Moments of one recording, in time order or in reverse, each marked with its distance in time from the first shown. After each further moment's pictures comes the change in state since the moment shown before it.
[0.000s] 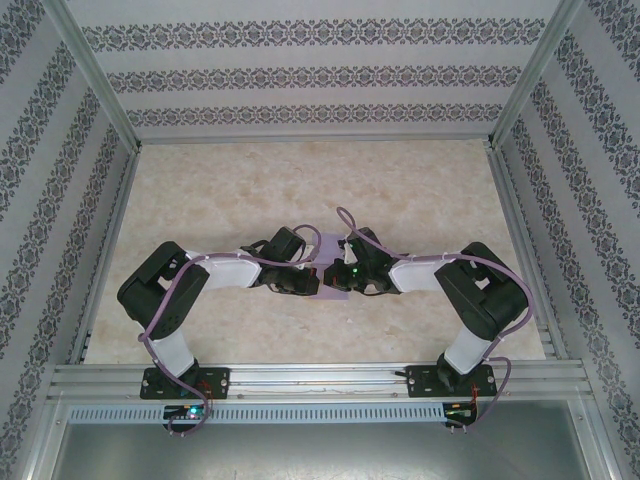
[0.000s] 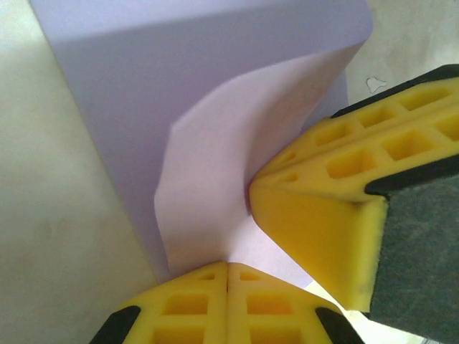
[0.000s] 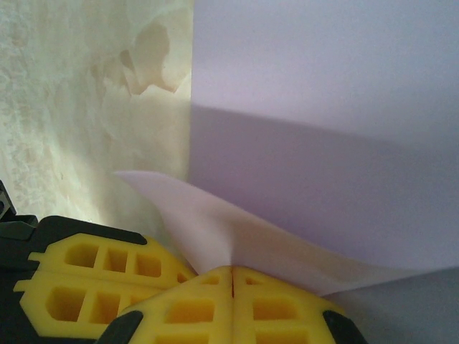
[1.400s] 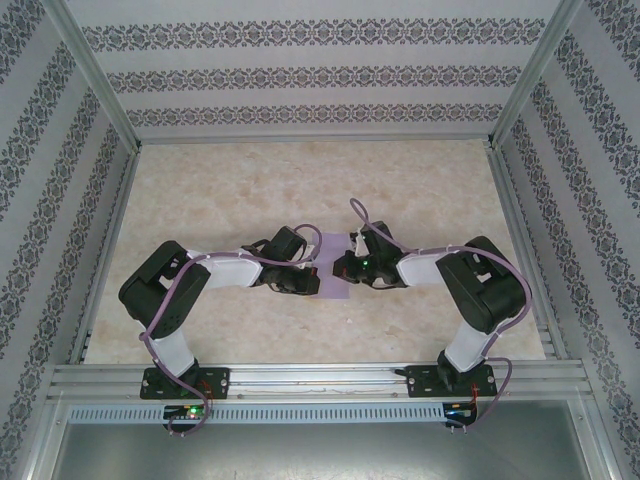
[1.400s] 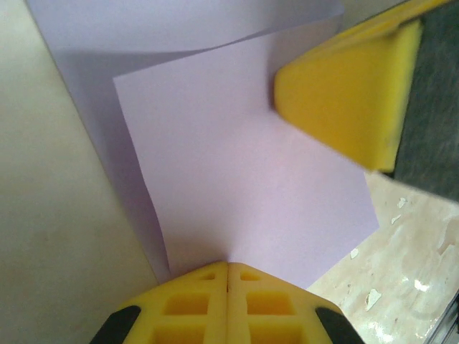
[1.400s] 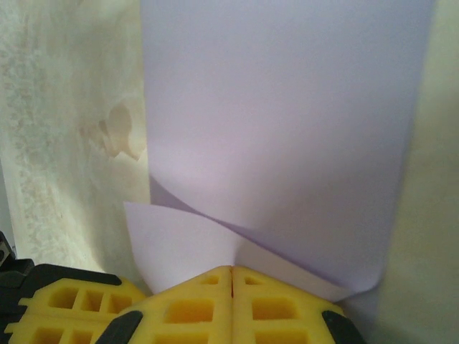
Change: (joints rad) left arm -0.002 0.010 0.009 -0.005 -0.004 -0.001; right arm -0.139 0.033 -0.010 0.042 -0.048 -0.041
